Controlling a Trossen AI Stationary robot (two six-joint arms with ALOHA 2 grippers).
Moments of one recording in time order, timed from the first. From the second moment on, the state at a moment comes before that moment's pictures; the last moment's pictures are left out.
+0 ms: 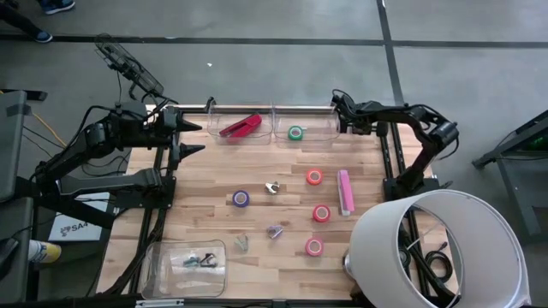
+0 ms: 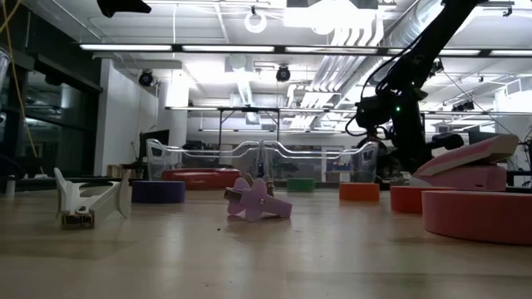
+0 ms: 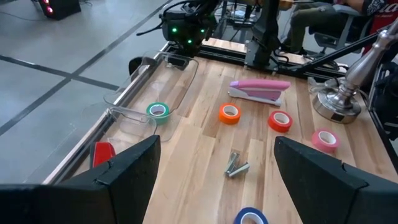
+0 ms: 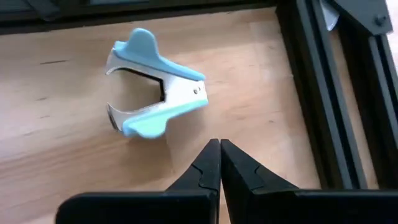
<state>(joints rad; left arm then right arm) 0.41 0.63 1.07 -0.79 0.15 -0.01 -0.90 1.70 0.90 -0.67 0.48 0.86</state>
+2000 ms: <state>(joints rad) 0.41 0.63 1.07 -0.79 0.15 -0.03 -0.95 1.63 0.83 -0.36 0.38 1.23</state>
